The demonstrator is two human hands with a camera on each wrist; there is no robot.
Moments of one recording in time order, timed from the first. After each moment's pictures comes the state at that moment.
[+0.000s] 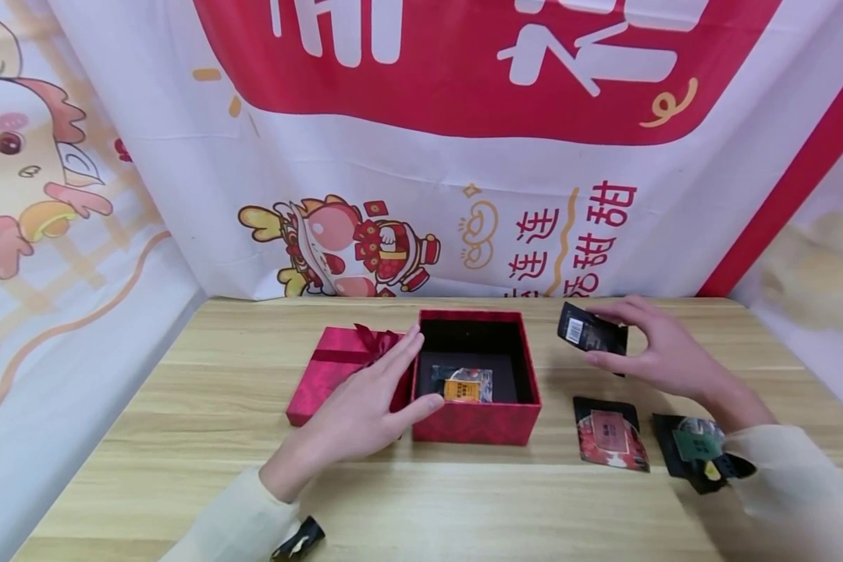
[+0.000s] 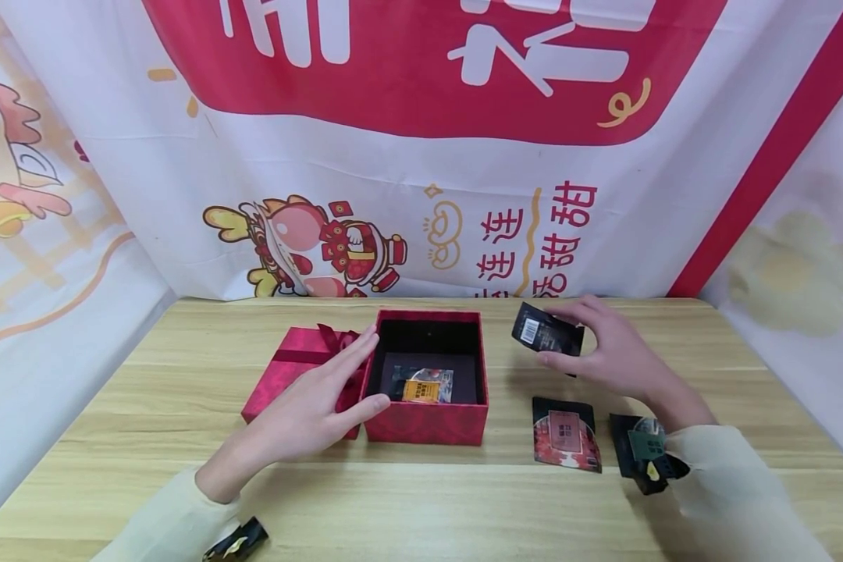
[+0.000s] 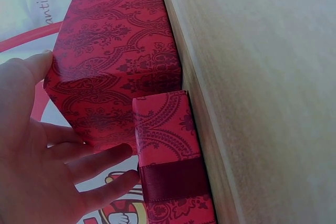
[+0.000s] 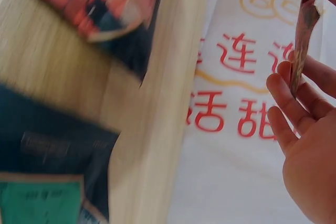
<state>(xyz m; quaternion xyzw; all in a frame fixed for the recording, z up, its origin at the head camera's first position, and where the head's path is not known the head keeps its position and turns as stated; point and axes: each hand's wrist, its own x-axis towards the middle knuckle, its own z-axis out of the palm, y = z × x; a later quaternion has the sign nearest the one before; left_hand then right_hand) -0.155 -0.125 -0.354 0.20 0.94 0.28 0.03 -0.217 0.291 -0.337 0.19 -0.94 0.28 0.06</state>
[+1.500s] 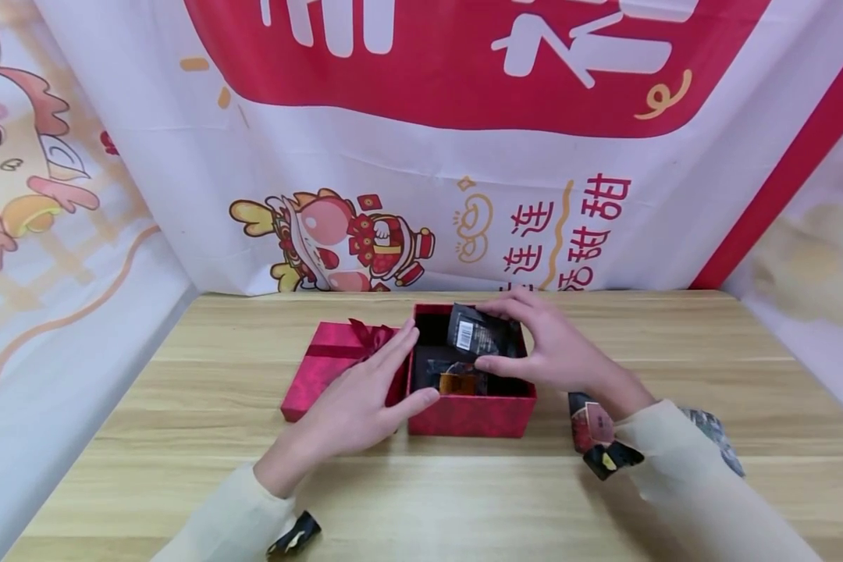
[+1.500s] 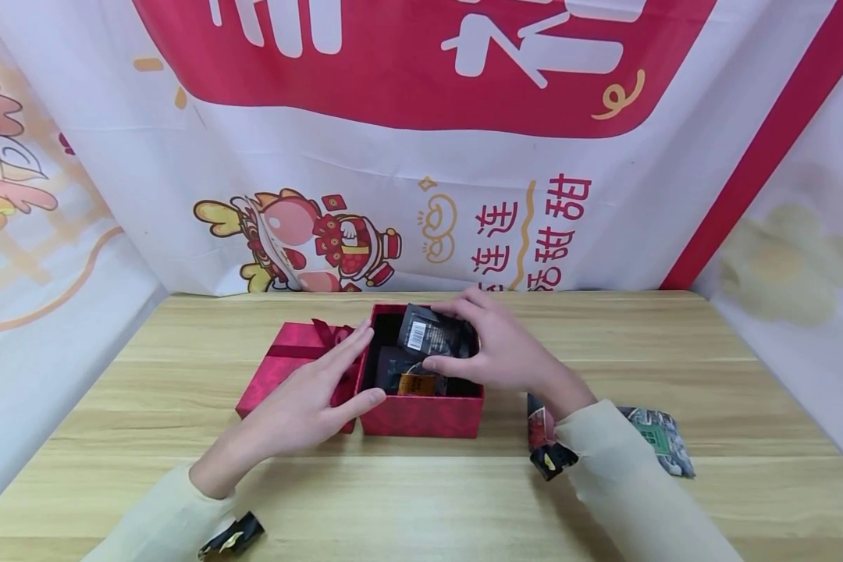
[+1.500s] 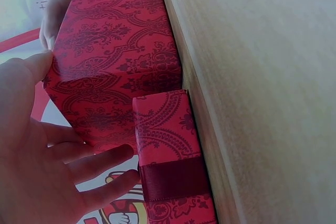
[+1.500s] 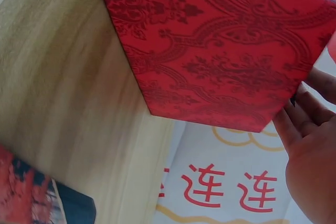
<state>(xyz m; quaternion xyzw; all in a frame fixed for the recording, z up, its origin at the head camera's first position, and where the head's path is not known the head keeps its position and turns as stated) -0.157 -0.125 -0.354 0.20 0.94 0.28 0.03 -0.217 0.171 -0.332 0.32 -0.89 0.31 0.07</state>
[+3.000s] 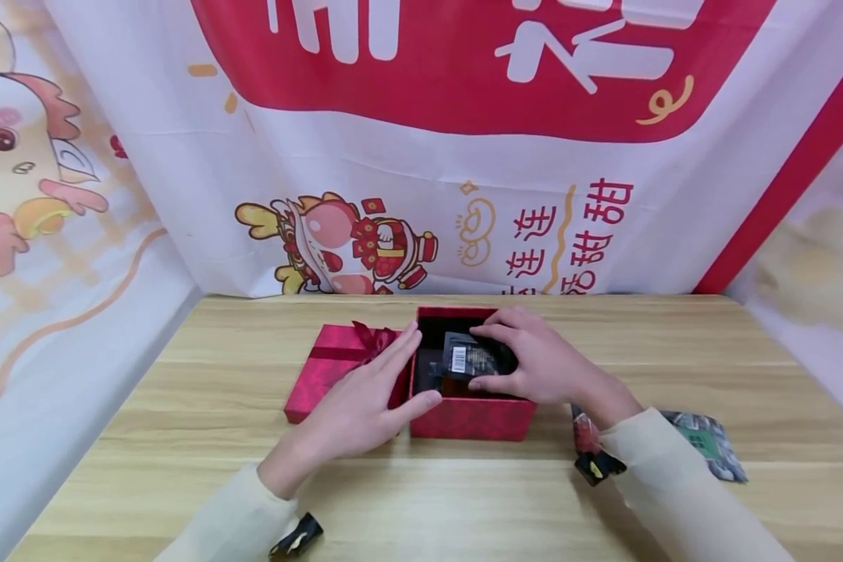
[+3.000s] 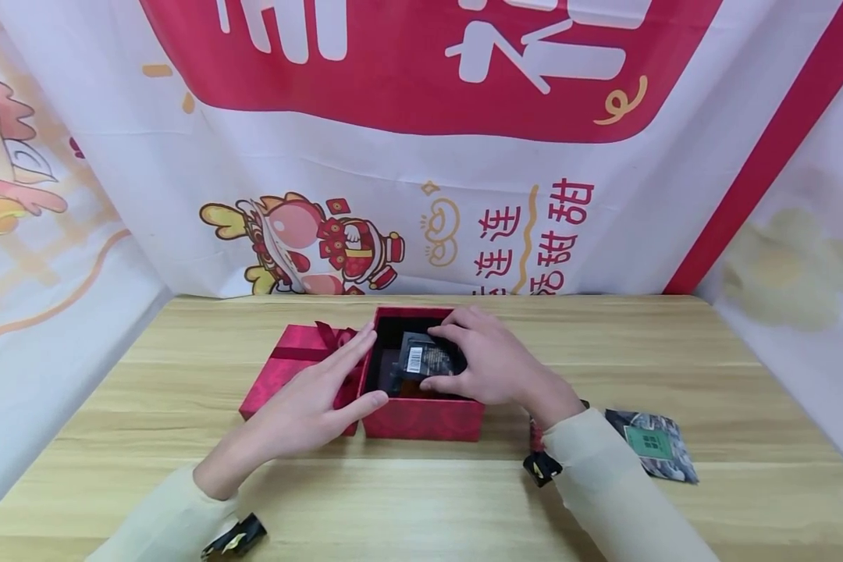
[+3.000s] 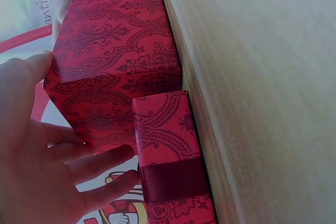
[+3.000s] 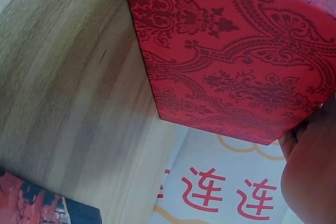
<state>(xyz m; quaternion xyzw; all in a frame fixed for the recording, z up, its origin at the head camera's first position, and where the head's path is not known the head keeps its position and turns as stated) -0.155 -0.126 -0.353 0.20 0.94 0.28 0.03 -0.214 0.156 -0.342 0.32 -0.93 0.17 0.04</state>
